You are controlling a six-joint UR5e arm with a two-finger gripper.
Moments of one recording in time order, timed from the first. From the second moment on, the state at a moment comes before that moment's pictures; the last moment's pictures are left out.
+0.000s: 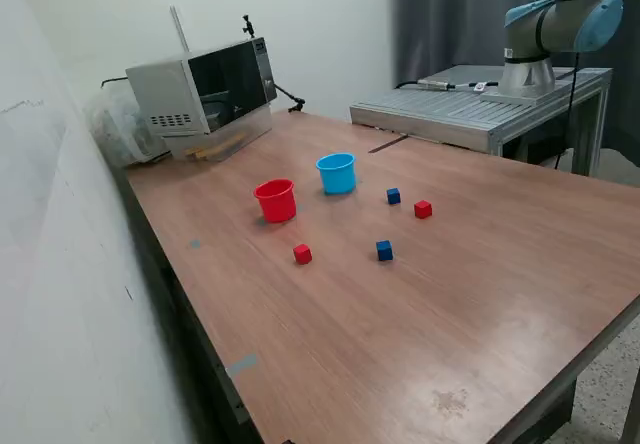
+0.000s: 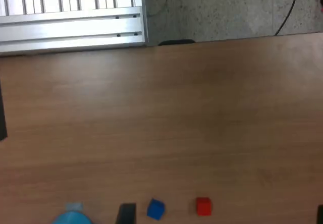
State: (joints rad) arm -0.03 -1.71 1.57 -1.39 -1.55 3.21
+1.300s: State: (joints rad) arm -0.11 -1.11 1.79 -2.26 -1.54 3.48
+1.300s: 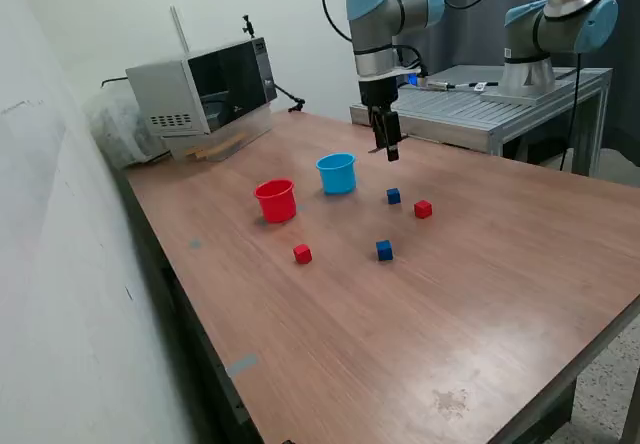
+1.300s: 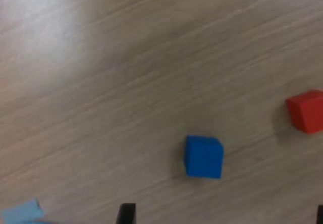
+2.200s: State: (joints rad) arm -0.06 -1.00 1.85 -2.39 -1.55 3.50
